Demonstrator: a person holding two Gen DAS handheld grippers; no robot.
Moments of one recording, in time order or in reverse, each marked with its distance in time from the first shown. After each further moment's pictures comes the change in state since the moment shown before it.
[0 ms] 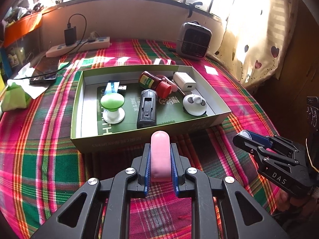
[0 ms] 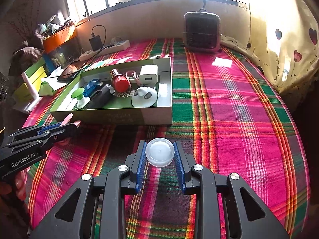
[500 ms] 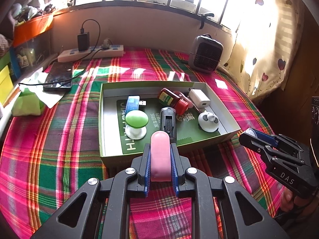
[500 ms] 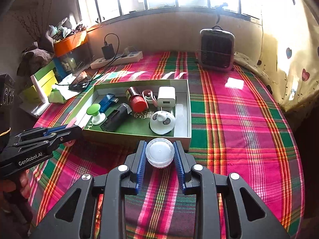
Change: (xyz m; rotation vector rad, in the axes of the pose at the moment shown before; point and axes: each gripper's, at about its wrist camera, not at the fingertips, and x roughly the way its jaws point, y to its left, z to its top) left arm -0.015 0.028 0.019 -0.046 -0.041 0.038; right arm -0.006 0.023 0.030 -0.058 -0.053 0.045
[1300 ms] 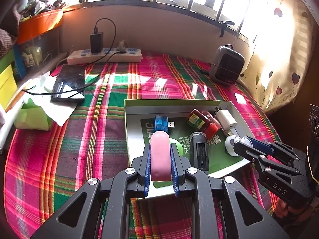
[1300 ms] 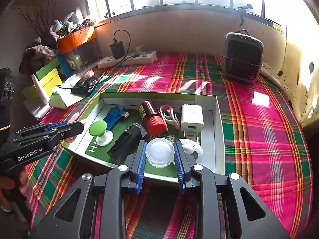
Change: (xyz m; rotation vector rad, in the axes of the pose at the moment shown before) left arm 0.023 0.040 0.038 -0.050 -0.009 0.043; right arm 0.053 0.024 0.037 -0.050 0.026 0.054
